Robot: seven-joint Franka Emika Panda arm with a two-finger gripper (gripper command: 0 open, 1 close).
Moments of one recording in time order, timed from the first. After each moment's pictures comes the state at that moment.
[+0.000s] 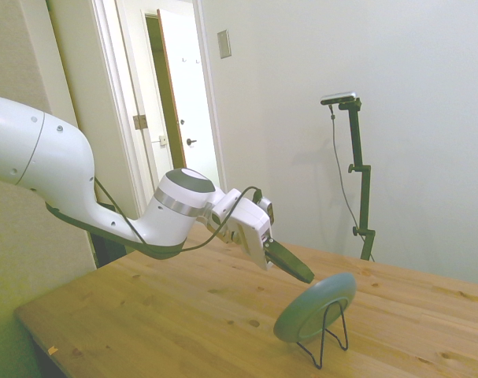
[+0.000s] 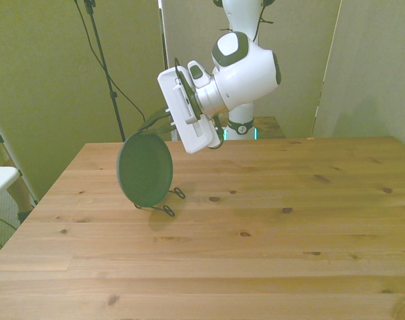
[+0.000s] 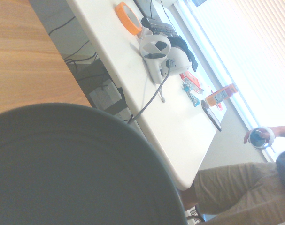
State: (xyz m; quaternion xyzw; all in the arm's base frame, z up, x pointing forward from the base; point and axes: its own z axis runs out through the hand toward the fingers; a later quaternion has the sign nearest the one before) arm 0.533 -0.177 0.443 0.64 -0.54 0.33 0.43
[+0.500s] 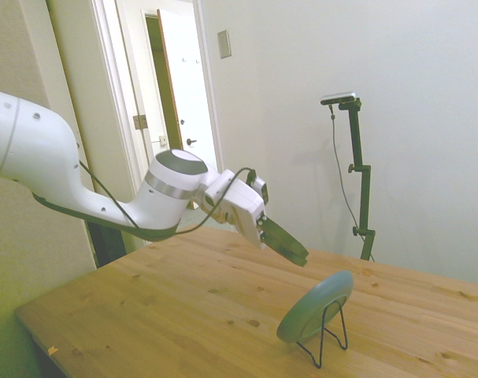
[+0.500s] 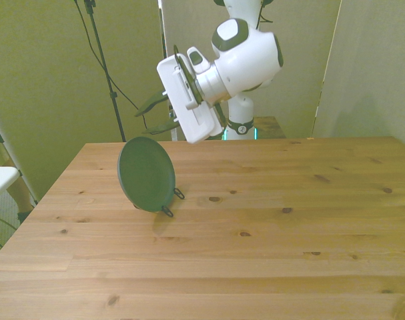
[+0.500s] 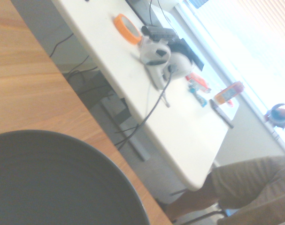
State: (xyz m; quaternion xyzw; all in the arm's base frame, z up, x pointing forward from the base) arm 0.527 -0.156 0.513 0.65 -0.59 0.34 0.35
